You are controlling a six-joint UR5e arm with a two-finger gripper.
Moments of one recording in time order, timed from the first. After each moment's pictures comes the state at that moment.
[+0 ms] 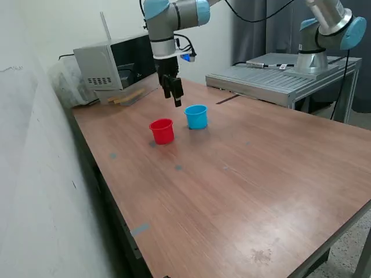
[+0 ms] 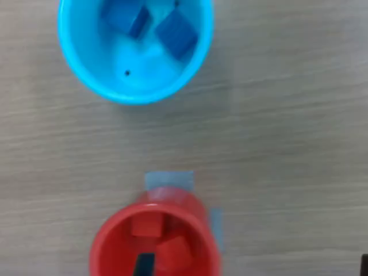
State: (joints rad) arm -0.17 -0.85 1.16 -1.91 -1.66 3.07
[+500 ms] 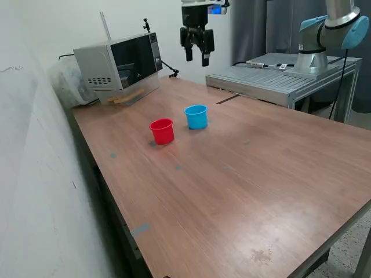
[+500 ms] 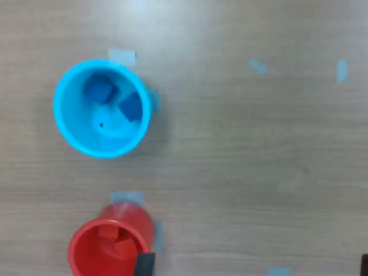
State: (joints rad) arm -0.09 -1.15 1.33 -1.82 -1.65 3.07
